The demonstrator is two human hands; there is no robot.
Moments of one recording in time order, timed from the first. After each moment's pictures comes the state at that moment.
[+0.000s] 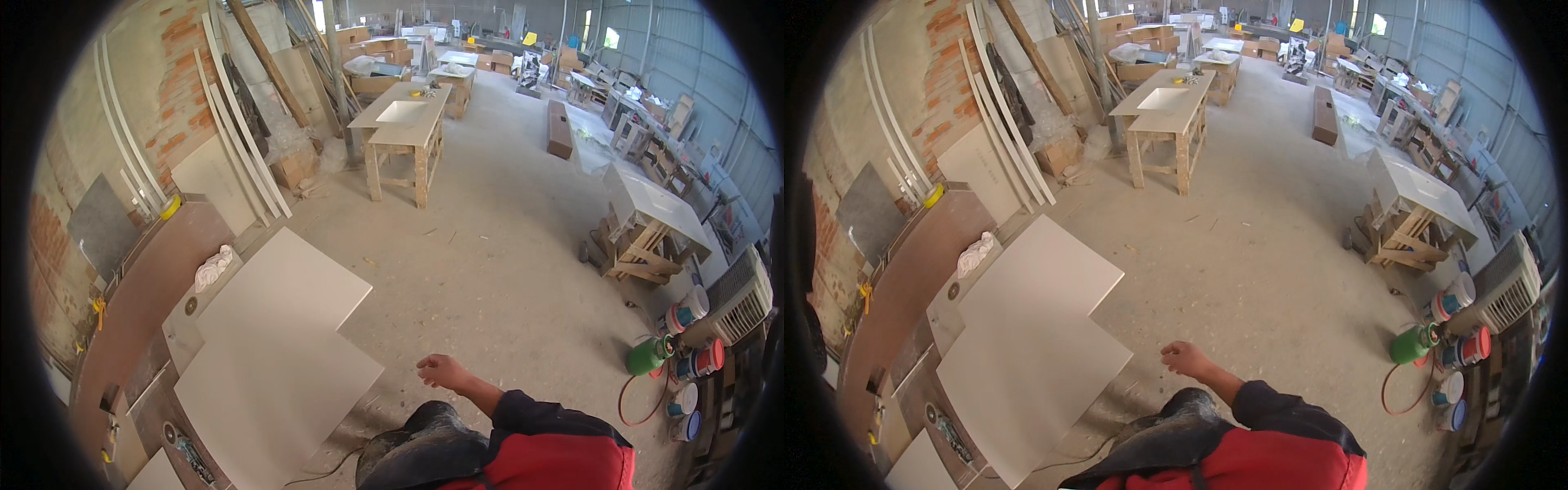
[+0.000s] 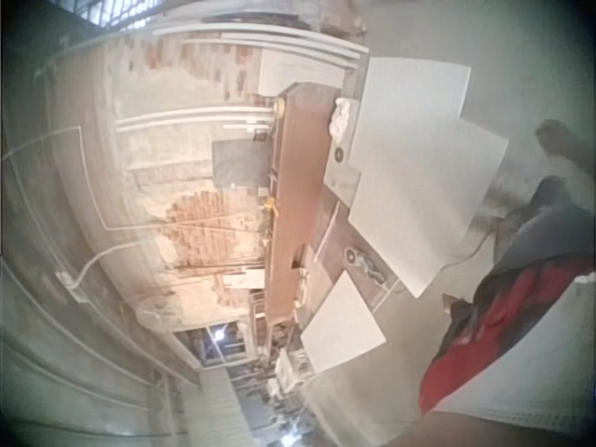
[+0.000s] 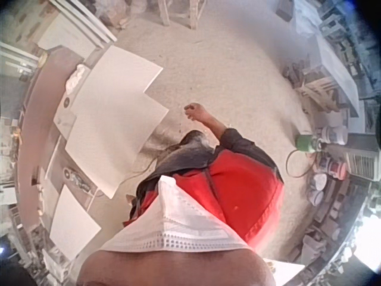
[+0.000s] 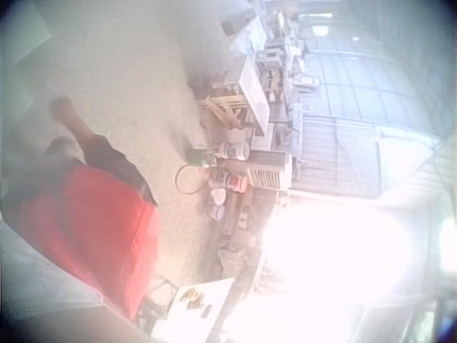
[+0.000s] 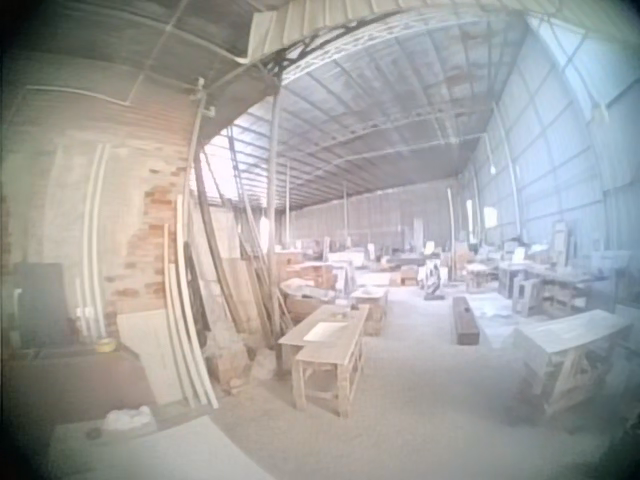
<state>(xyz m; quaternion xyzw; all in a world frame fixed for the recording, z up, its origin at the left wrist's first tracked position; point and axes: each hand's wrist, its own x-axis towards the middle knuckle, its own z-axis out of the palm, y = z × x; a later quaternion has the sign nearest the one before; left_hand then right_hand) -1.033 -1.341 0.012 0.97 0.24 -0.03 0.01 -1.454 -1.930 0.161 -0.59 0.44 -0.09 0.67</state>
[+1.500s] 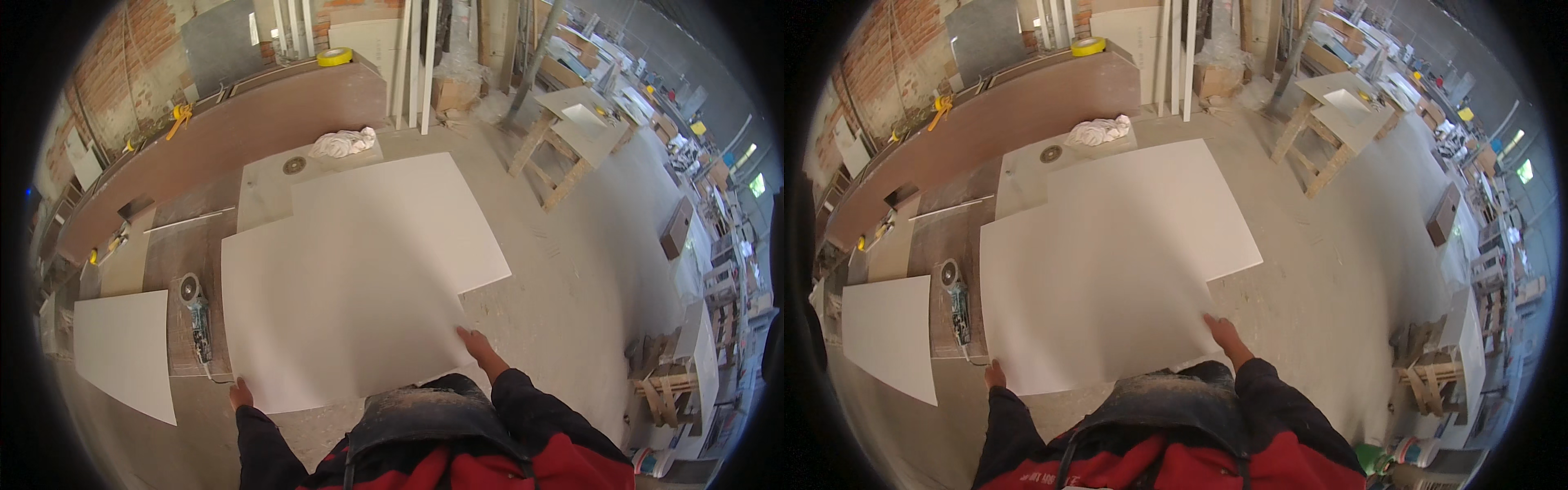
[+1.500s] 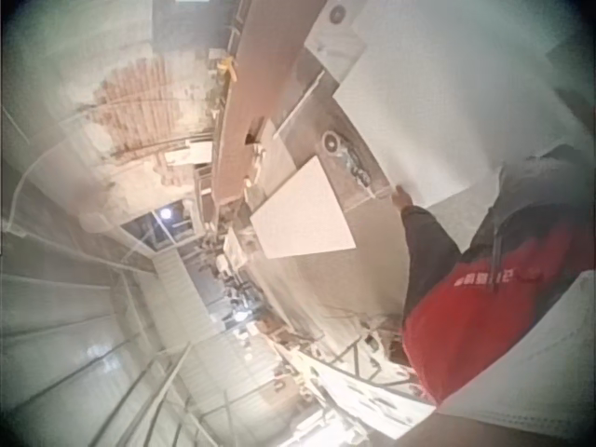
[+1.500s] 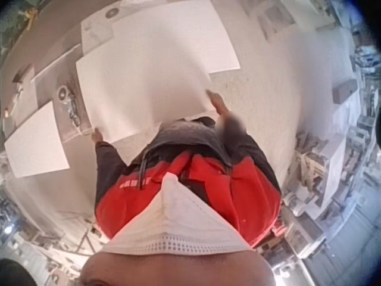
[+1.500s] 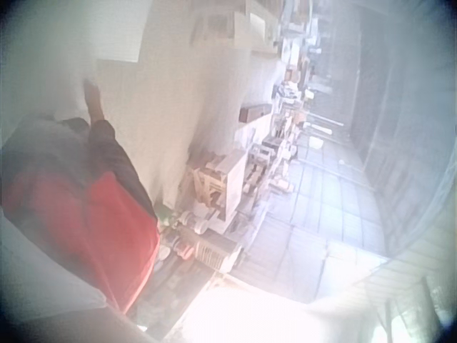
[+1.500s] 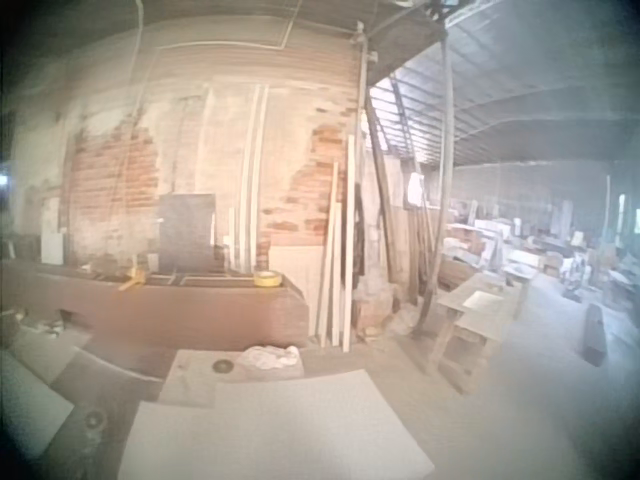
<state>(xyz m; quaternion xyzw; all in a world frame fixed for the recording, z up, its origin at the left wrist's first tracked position) -0.961 -1.306 0.013 0.96 0.19 -0.09 0.20 -1.252 -1.955 0.076 -0.66 0.53 0.09 0.53</state>
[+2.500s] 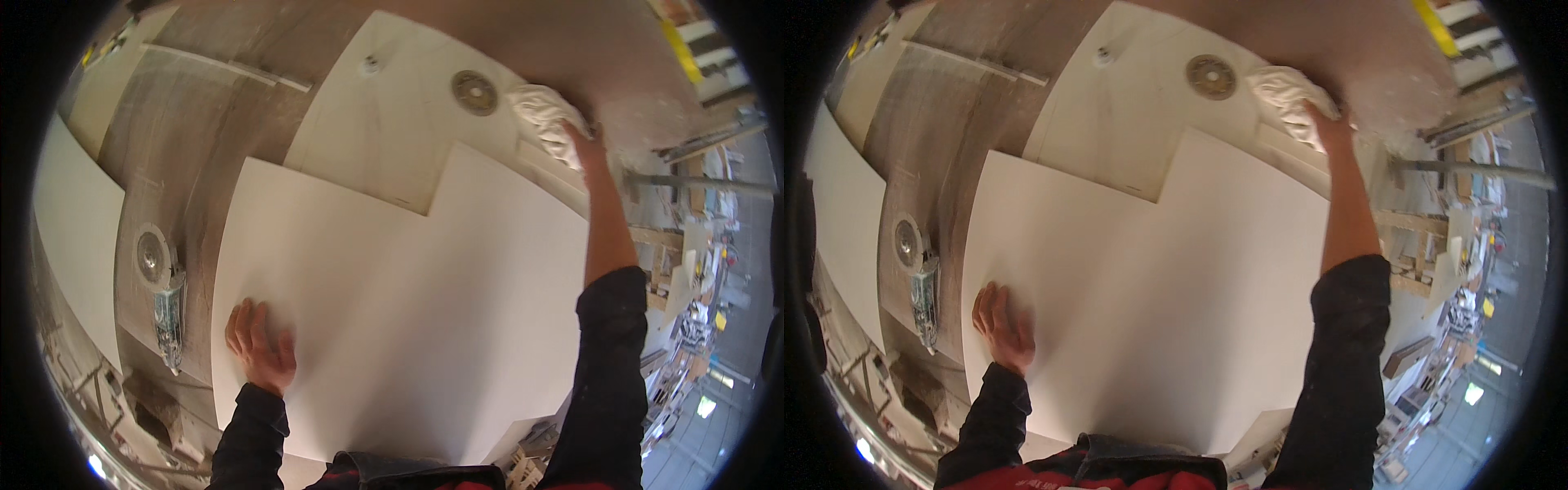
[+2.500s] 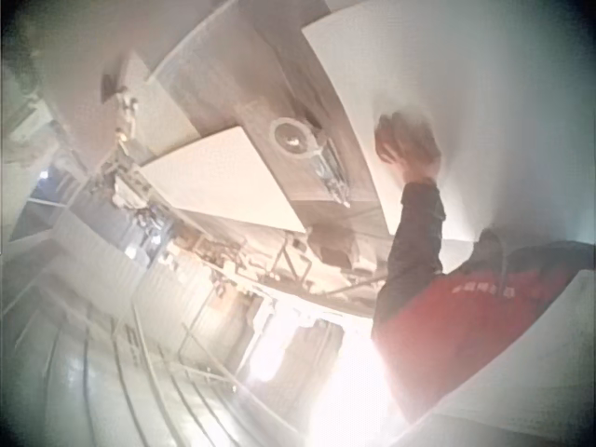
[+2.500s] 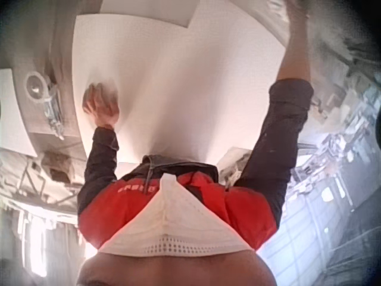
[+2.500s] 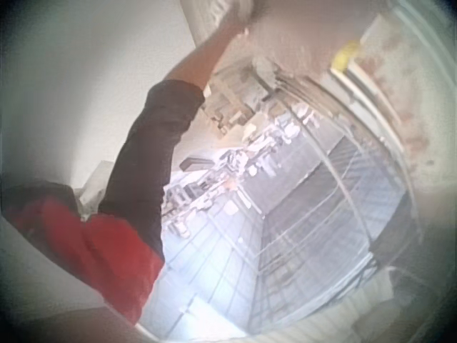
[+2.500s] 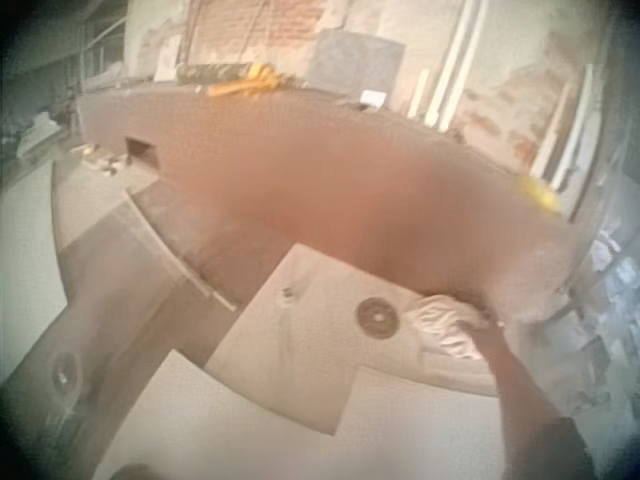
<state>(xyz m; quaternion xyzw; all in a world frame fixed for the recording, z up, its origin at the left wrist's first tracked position) -0.817 -1.511 0.082 0.99 -0.02 0.03 0.15 -0.487 -2.126 0.088 -0.92 0.28 -0.07 0.26</state>
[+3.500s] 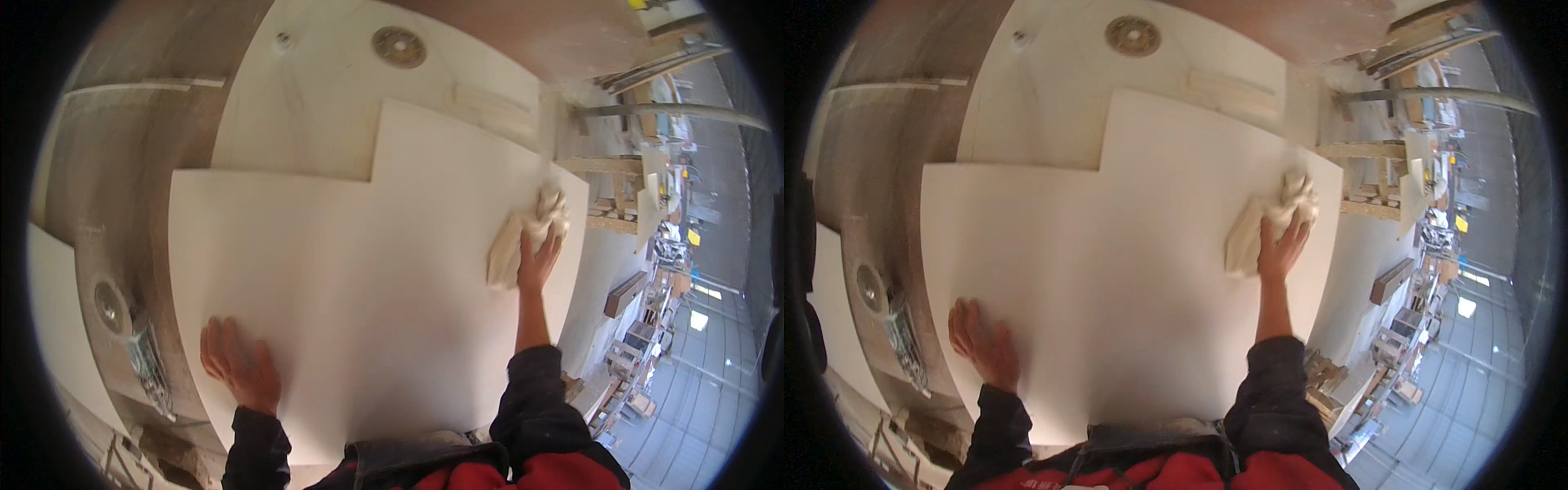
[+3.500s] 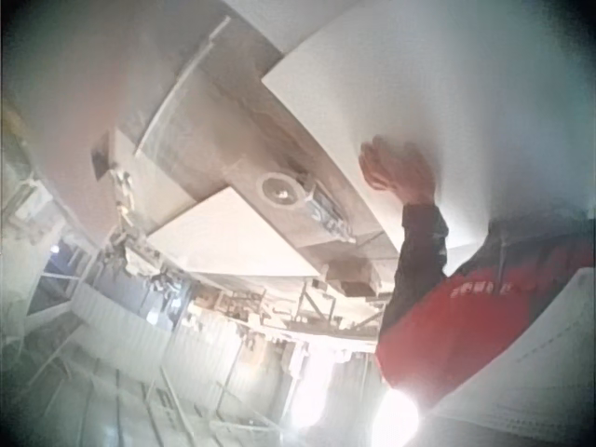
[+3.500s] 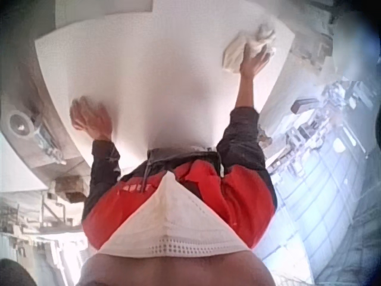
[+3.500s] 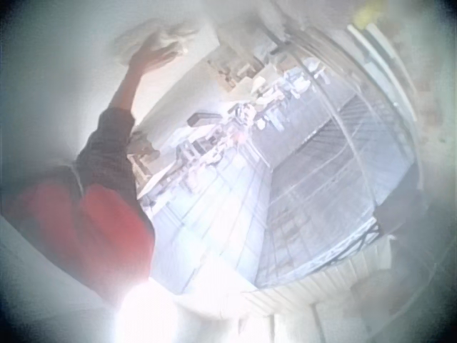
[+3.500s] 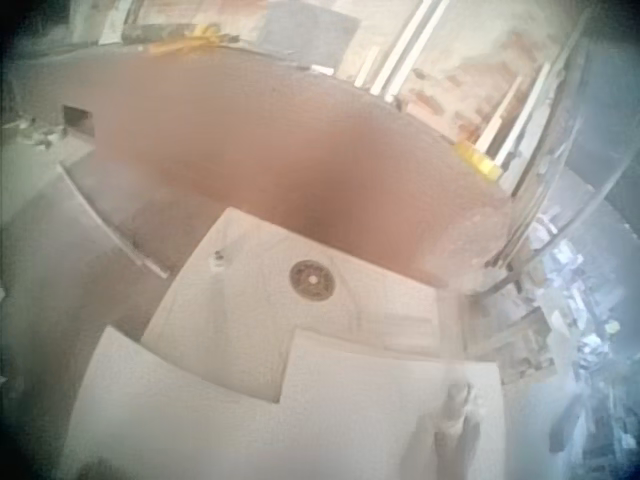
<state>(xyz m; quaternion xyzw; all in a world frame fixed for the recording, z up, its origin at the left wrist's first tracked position) -0.817 -1.512 0.071 0.99 -0.06 0.02 0.15 -0.847 -2.076 0.049 -0.92 0.36 -0.13 0.08</state>
